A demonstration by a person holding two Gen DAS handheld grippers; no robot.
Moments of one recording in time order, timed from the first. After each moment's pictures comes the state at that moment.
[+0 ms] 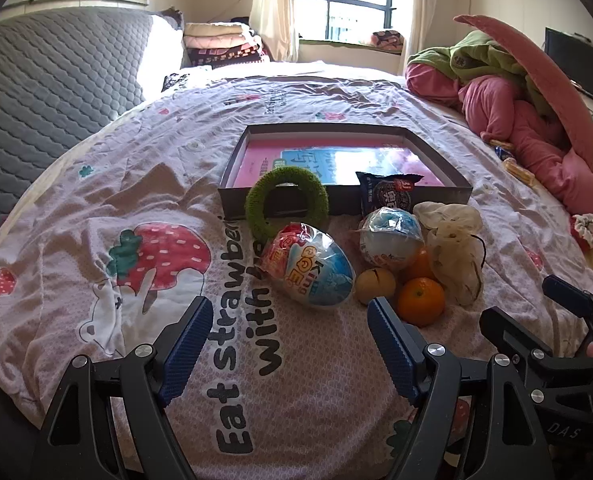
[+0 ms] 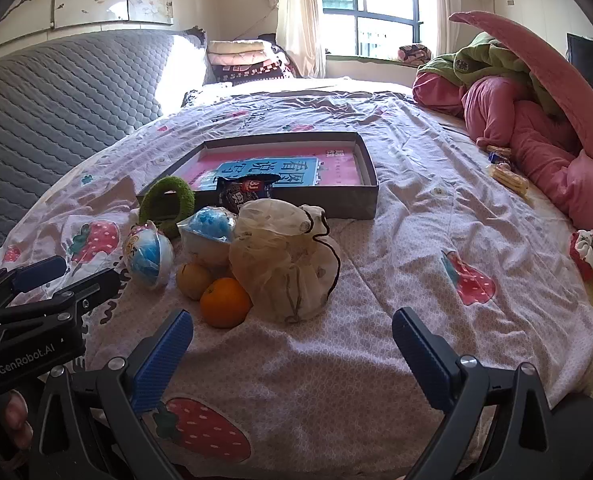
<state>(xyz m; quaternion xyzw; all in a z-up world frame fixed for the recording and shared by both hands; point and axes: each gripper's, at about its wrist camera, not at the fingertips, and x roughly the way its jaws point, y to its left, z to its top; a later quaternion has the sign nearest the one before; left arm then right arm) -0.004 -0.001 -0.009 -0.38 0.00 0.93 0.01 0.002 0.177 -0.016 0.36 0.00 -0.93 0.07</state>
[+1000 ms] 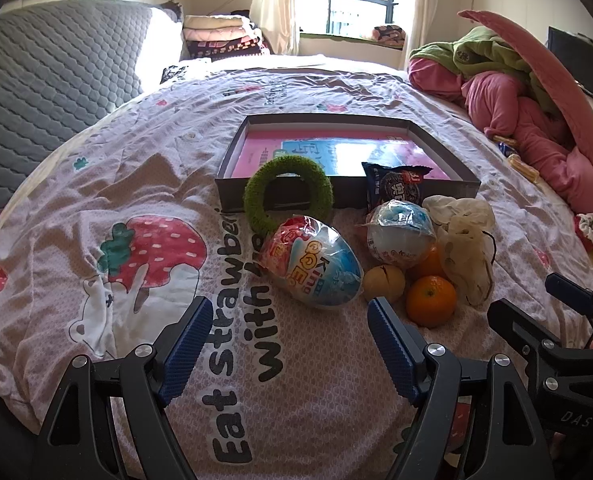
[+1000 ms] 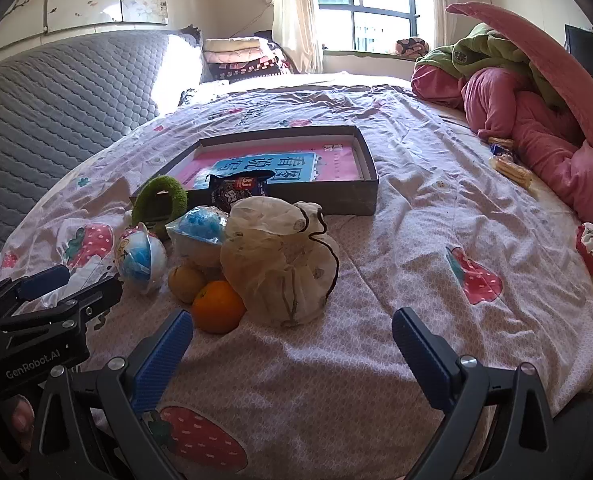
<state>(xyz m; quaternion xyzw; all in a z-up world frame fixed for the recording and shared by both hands) -0.014 -0.003 -0.019 -0.39 -0.01 0.92 0.01 -0.008 0.180 -0.022 0.37 -0.01 -0.92 0.07</state>
